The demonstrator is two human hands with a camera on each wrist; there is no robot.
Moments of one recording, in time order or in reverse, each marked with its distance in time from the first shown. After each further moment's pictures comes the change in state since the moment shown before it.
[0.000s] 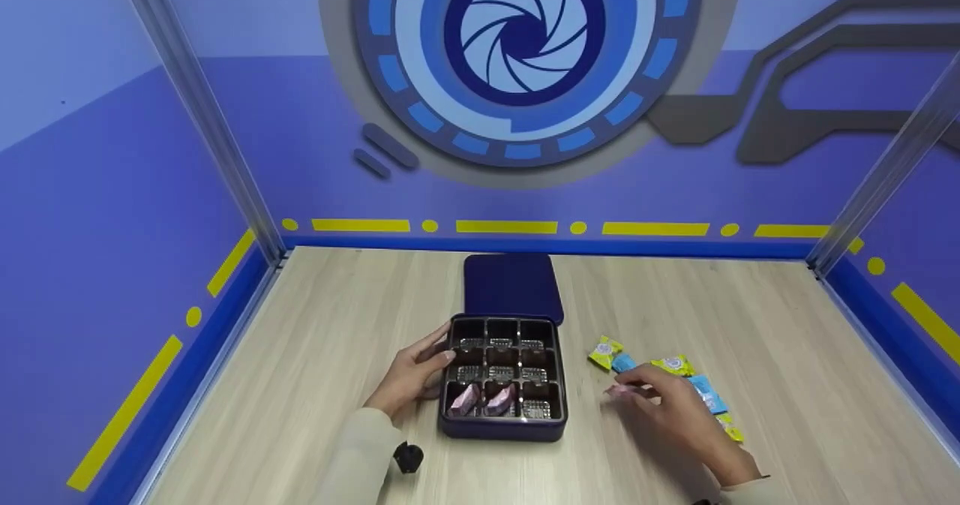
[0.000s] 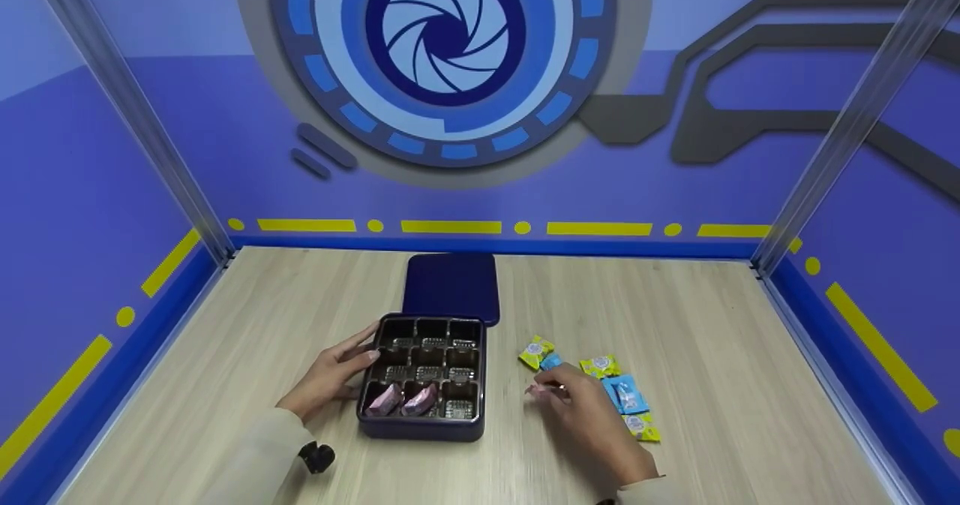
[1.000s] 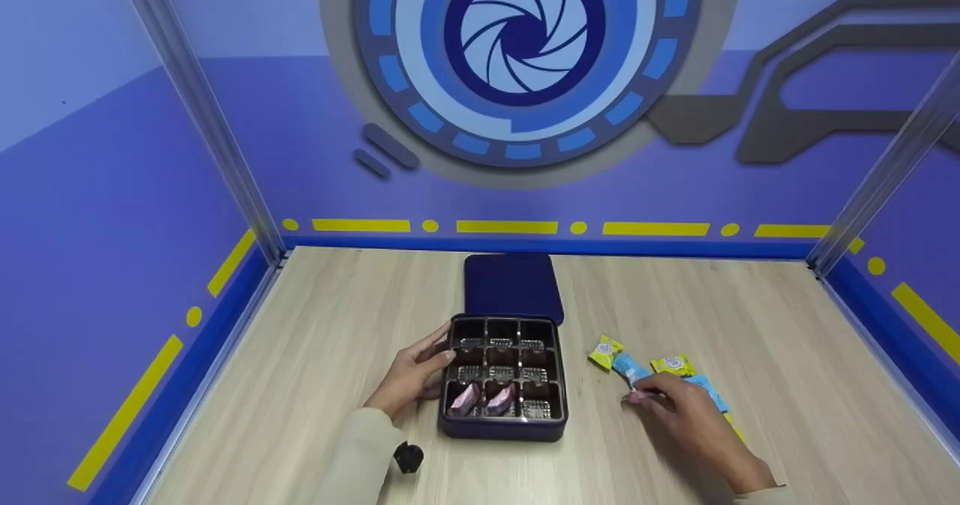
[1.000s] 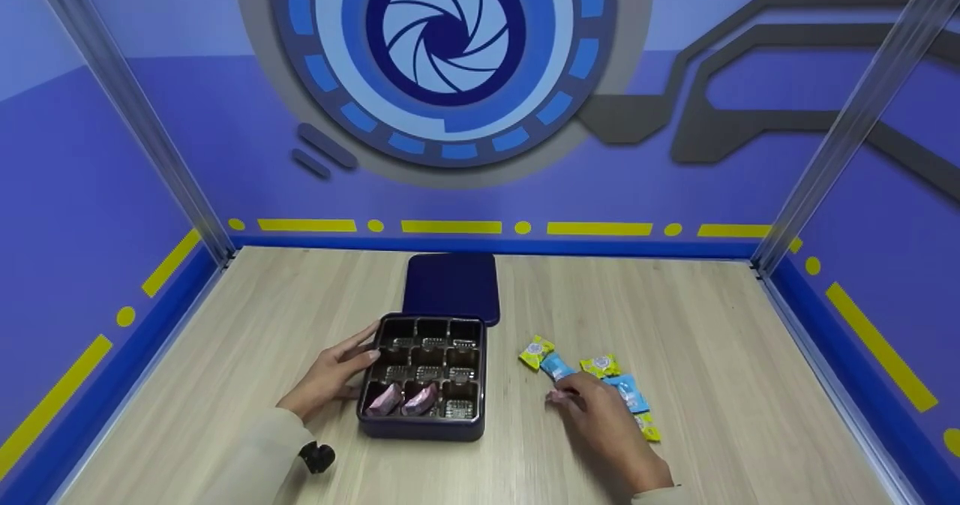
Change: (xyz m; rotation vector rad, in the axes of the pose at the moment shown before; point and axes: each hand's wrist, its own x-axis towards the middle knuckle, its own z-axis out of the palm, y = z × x) left_hand -0.003 0.002 0.001 0.046 0.007 -0.028; right_hand -0.015 0.016 -0.007 -0.100 0.009 0.060
